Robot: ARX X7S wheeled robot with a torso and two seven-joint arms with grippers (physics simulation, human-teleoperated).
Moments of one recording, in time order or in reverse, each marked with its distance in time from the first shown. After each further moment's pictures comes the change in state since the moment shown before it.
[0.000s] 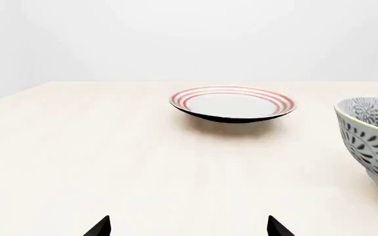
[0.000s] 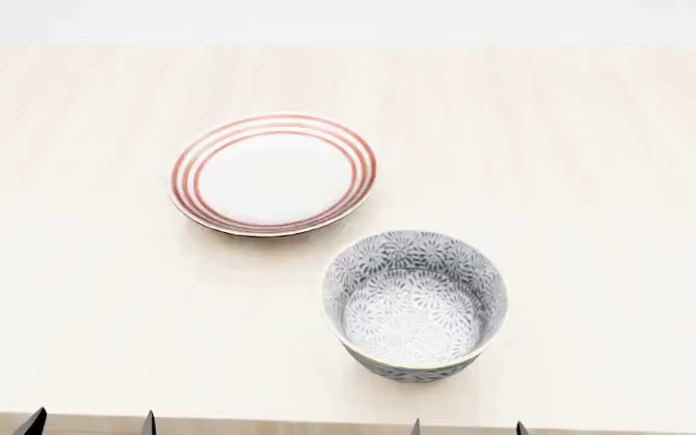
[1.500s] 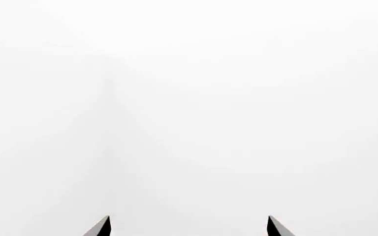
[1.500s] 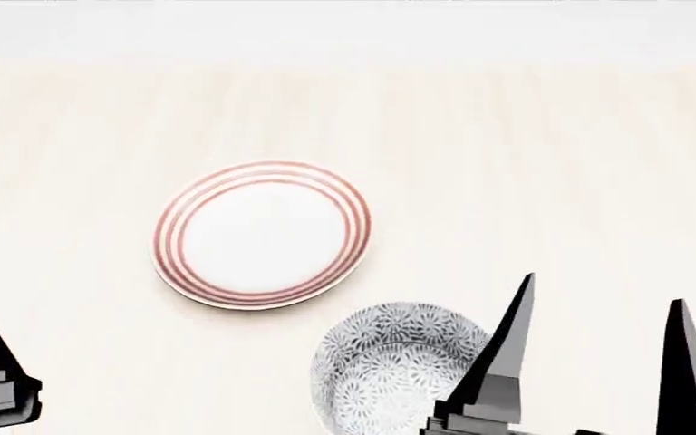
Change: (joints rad) left arm -0.013 -0.129 -0.012 0.448 0.042 0.058 -0.259; right arm 0.004 0.108 -0.002 -0.407 0.198 -0.229 0.158
